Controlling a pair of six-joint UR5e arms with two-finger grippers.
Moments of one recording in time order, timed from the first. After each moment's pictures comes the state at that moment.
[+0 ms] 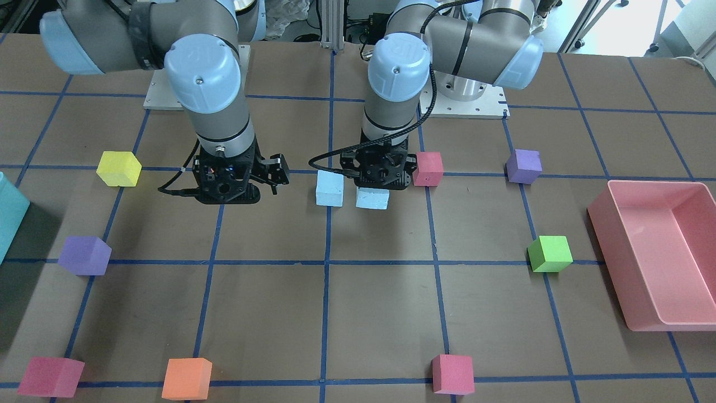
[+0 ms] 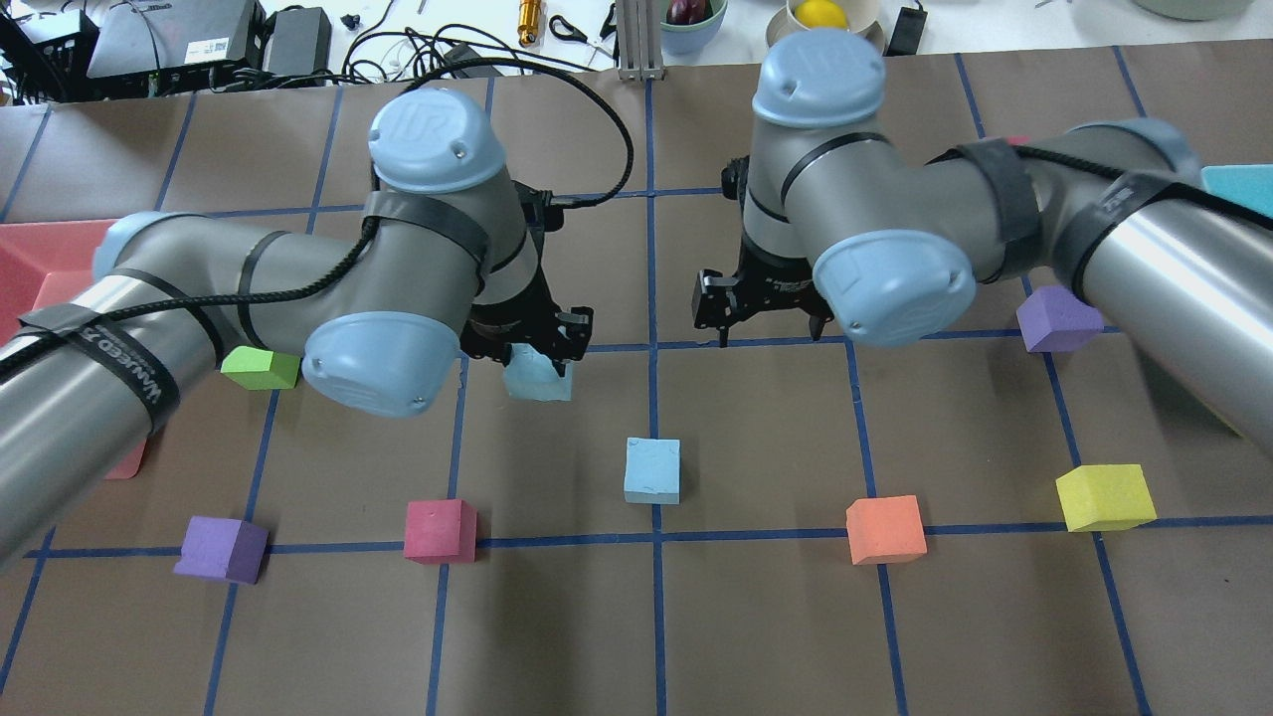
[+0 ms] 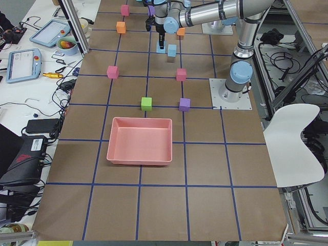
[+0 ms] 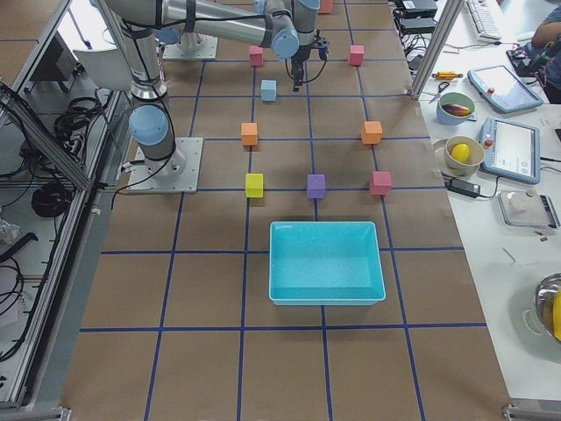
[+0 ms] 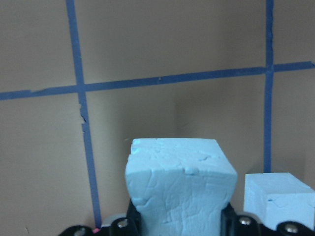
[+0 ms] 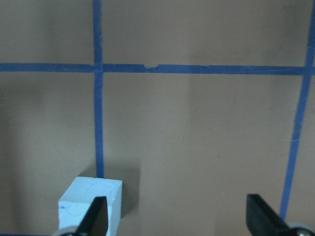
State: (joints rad) left arm -1.90 -1.73 -1.85 -1.17 1.55 -0.28; right arm 1.74 -1.40 1.71 -1.79 -1.57 0.13
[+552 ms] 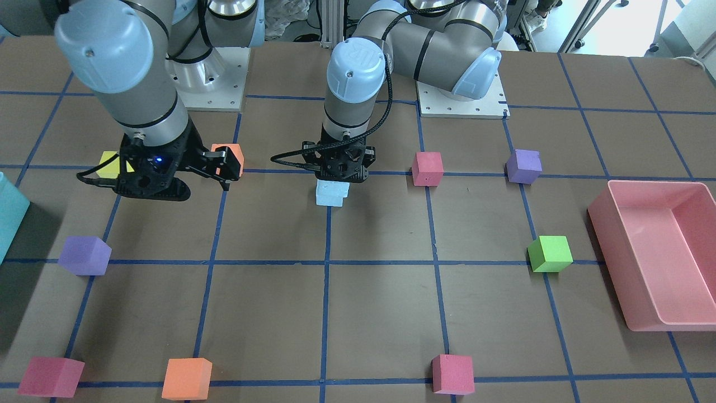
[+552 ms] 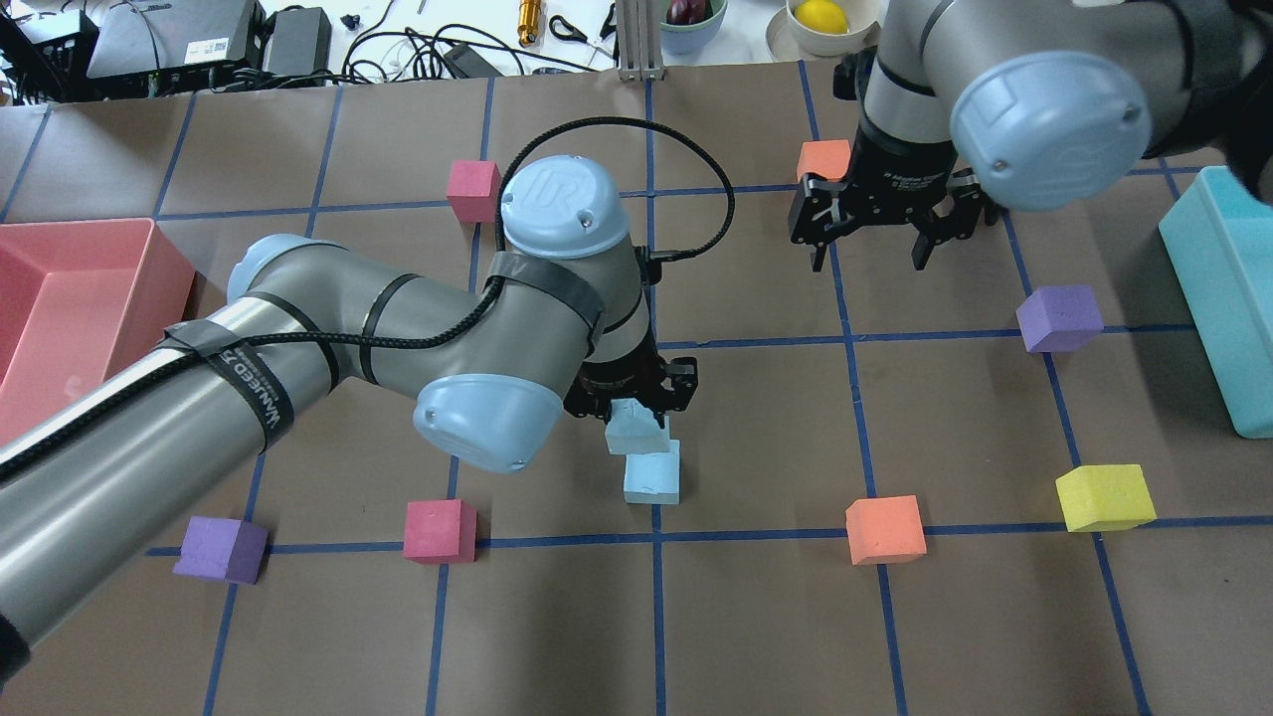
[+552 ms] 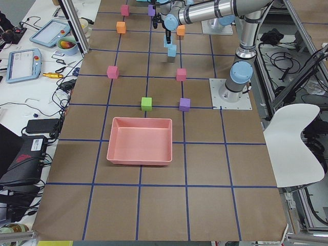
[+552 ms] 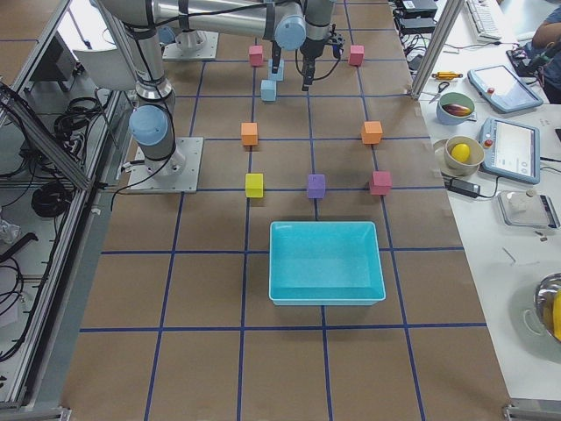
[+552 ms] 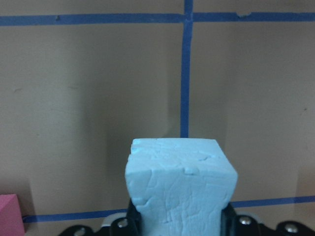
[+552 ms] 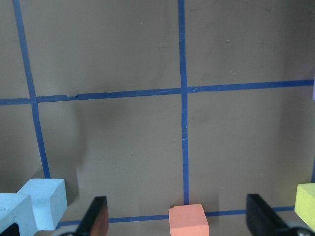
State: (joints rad) left arm -2.00 -1.79 -1.85 -1.12 1.44 -0.41; right arm 1.62 -1.43 1.56 -1.62 -1.58 0.11
